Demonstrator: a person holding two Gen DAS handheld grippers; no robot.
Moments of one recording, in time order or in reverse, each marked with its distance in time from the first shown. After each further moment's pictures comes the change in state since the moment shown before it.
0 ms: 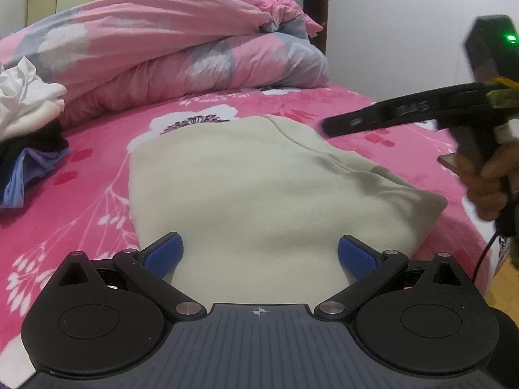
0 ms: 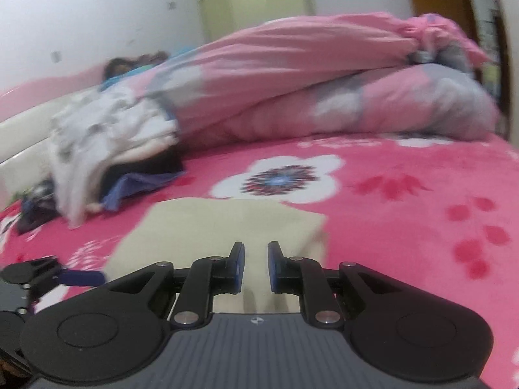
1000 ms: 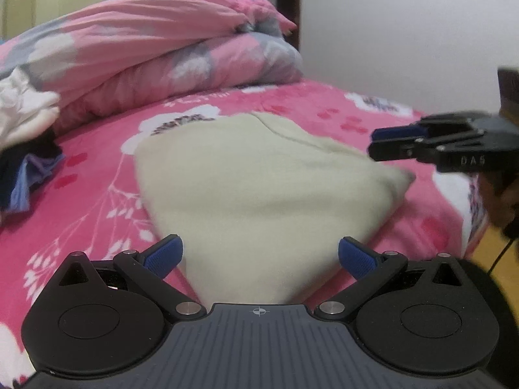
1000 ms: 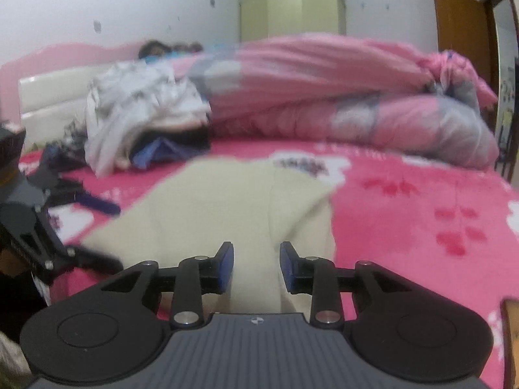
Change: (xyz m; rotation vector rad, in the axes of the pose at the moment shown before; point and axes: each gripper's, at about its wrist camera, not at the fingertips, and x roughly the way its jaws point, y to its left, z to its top) left arm -0.038 0.010 -0.010 0.037 -0.004 -0.064; right arm -0.080 0.027 -0.063 -0.176 -0.092 -0.019
